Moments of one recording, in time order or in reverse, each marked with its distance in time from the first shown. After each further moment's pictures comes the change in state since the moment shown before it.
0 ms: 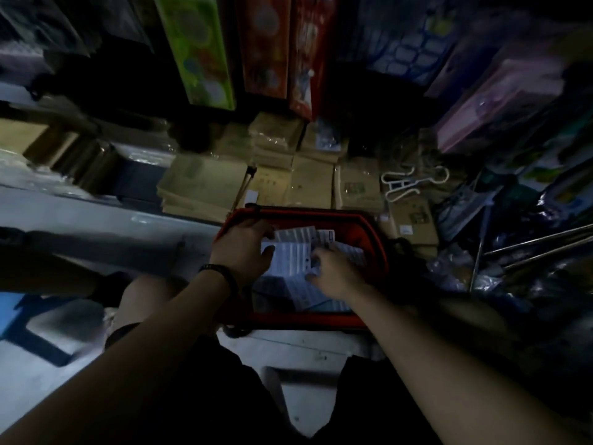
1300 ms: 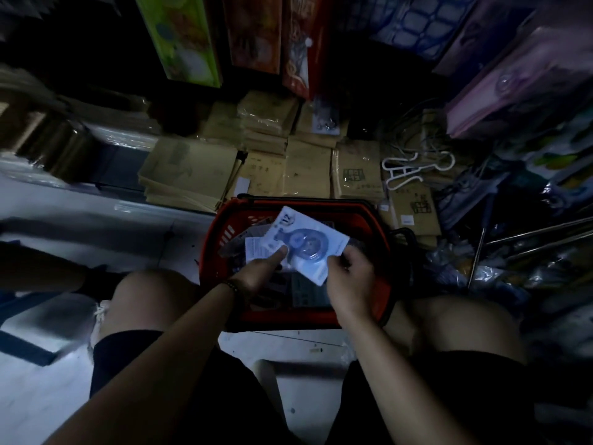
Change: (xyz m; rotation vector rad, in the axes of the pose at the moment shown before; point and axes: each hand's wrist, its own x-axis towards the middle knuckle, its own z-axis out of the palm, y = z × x) left_hand 0.014 -0.013 0.092 -1.095 -0.472 -0.628; right_hand -0.030 -0.009 0.023 0.884 0.628 0.241
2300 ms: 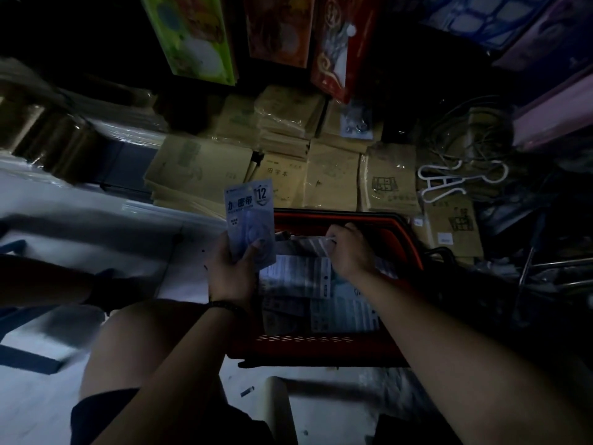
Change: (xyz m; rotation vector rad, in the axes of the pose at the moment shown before) left_hand 0.030 0.018 -0.050 -0.217 0.641 0.433; right_hand 0.158 0.035 0.084 -0.897 -0.336 -0.314
